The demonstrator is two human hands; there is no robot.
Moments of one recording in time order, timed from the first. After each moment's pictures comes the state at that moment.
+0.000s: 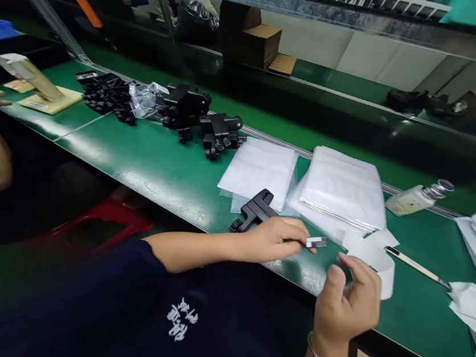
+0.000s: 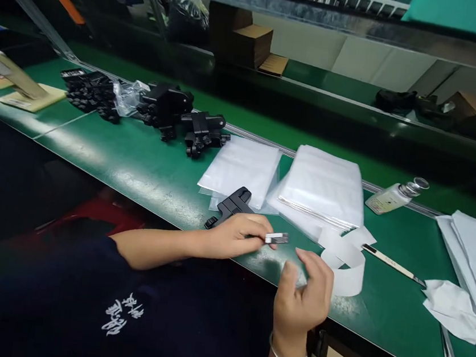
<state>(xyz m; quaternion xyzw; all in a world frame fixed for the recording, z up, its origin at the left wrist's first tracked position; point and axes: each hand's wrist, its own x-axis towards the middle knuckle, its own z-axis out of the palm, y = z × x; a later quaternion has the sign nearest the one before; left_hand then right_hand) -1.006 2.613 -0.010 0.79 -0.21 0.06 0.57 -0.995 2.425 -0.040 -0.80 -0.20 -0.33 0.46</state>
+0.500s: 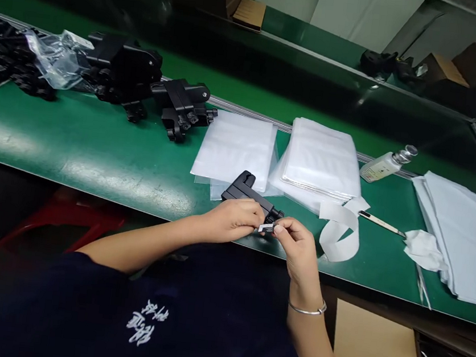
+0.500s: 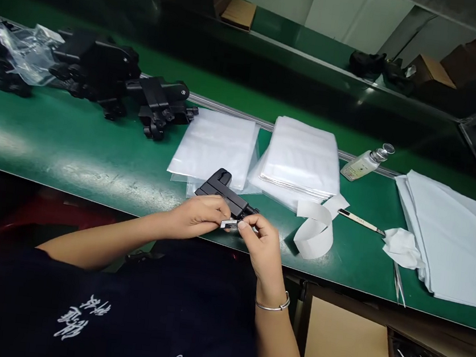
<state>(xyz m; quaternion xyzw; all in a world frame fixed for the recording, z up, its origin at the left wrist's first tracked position) -1.017 2.669 -0.035 0.86 -0.27 0.04 0.43 -0.991 2.460 -0.046 -0.76 -0.14 0.15 0.62</state>
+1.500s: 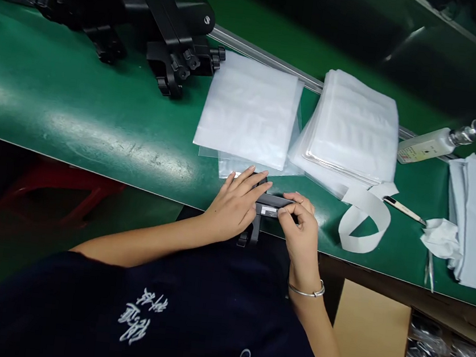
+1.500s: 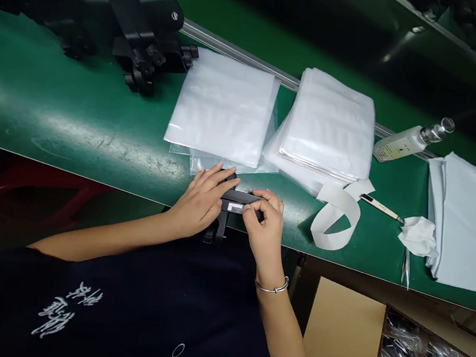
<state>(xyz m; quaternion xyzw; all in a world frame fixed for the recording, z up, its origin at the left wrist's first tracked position) -1.047 2.663 -0.078 0.94 -0.04 -0.02 0.35 -0.996 2.492 -0.063 -0.86 -0.11 0.09 0.49</state>
